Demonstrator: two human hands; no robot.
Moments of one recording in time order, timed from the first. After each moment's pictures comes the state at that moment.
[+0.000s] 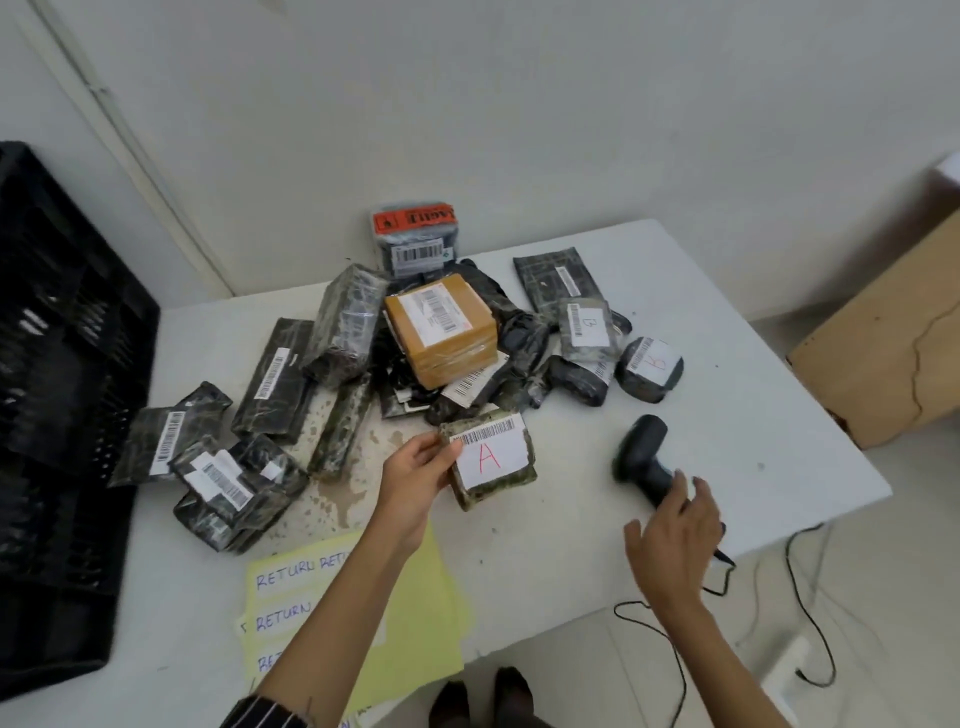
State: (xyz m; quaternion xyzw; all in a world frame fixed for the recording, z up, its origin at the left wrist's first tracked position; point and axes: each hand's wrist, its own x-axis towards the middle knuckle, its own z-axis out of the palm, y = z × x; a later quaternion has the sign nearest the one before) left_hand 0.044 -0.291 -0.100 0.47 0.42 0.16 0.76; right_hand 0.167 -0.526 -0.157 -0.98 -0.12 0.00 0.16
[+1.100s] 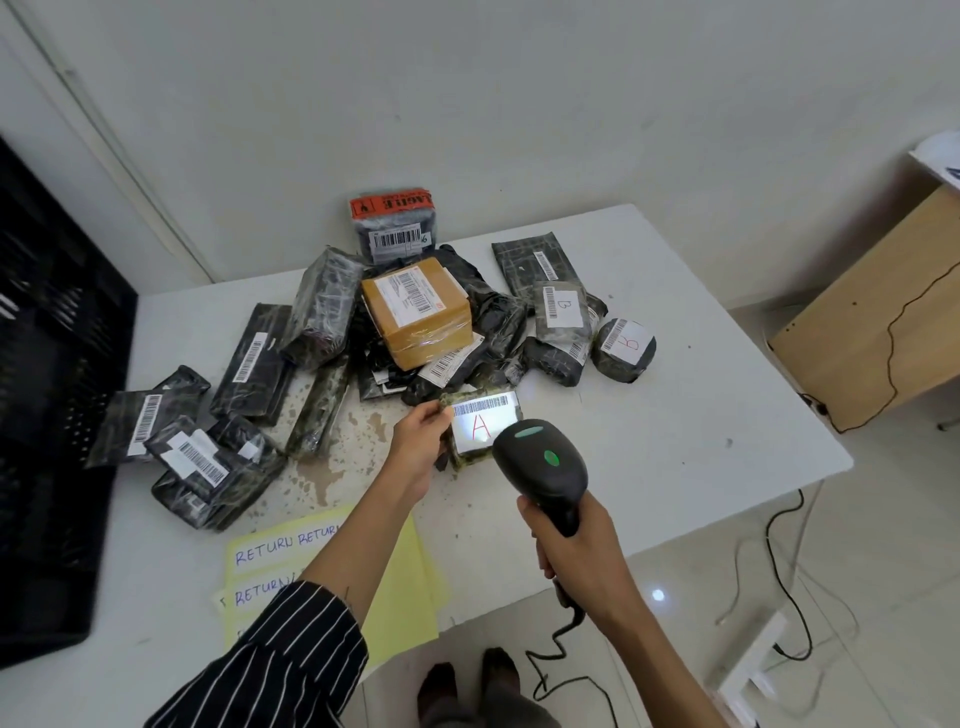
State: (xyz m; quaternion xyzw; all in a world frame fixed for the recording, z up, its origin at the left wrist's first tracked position) left_hand 0.086 -0.300 -0.116 0.49 0.46 0.12 0.73; right_hand 0.090 -0.501 -0.046 -0.79 -0.13 0.31 0.51
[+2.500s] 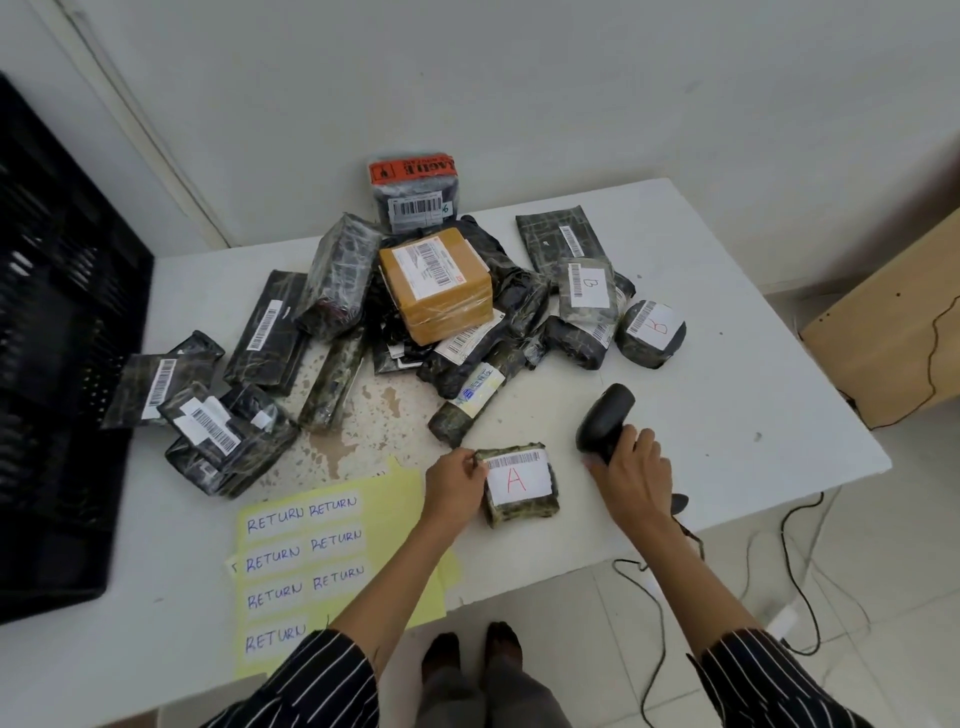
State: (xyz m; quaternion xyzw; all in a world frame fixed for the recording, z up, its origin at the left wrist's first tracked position) left_hand 0.052 -0.352 -0.146 0.73 0.47 0.00 0.50; right_hand 0.193 -0.506 -0.167 -0.97 -0.25 0.05 0.04
